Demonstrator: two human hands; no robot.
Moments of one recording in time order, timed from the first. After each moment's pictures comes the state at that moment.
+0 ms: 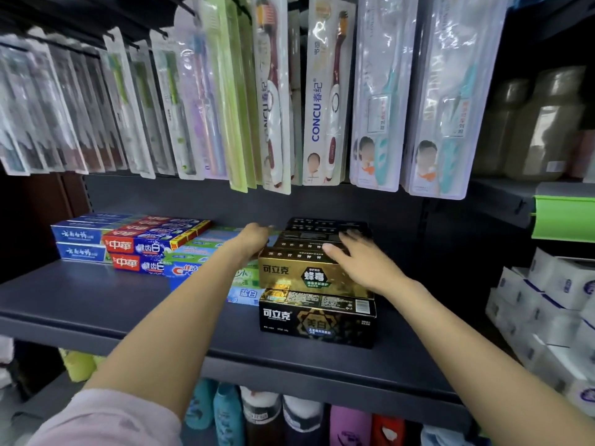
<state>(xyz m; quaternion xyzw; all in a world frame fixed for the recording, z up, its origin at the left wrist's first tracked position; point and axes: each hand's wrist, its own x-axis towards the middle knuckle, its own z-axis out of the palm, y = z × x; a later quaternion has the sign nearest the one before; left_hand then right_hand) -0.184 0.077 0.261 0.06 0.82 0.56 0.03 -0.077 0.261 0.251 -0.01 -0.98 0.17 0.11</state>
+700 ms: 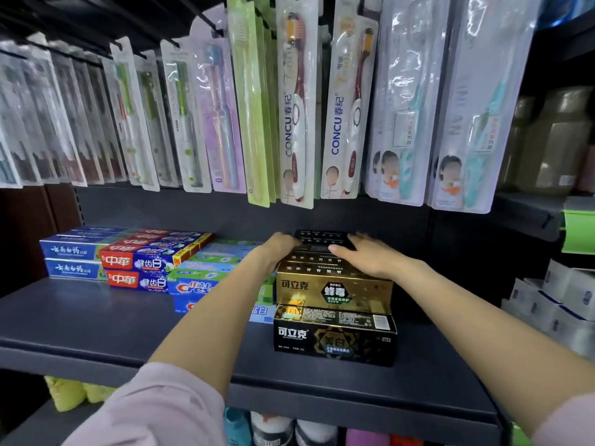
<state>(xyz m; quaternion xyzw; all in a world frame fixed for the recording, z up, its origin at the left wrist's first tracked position) -0.191 0.093 0.269 0.10 0.79 0.59 0.11 -0.114 0.259 0.271 -0.07 -0.99 0.13 0.04</state>
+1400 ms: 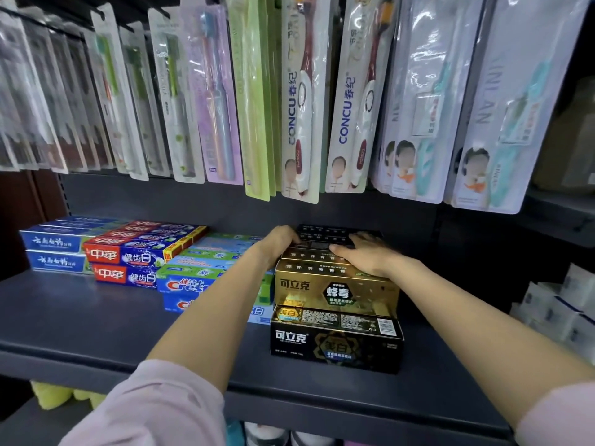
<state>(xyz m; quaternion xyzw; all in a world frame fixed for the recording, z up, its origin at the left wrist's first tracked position) -0.215 0.097 0.264 0.11 0.79 0.59 0.13 -0.145 0.264 0.260 -0.11 -0.99 0.12 0.01</state>
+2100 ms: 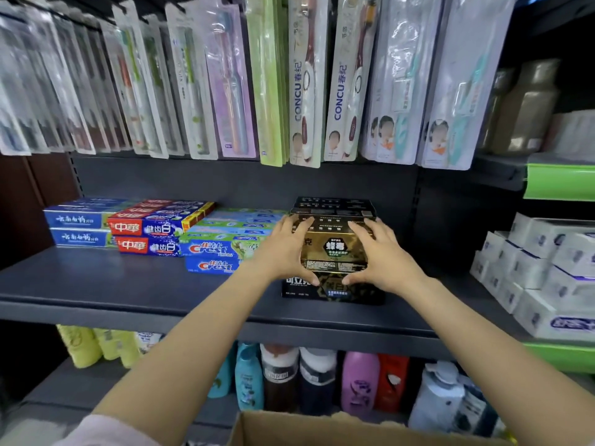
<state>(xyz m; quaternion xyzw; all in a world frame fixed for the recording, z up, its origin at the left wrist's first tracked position) -0.125 0.053 0.223 0.34 0.93 0.12 -0.09 -0.025 0.231 0.222 -0.06 -0.98 0.12 0.14</state>
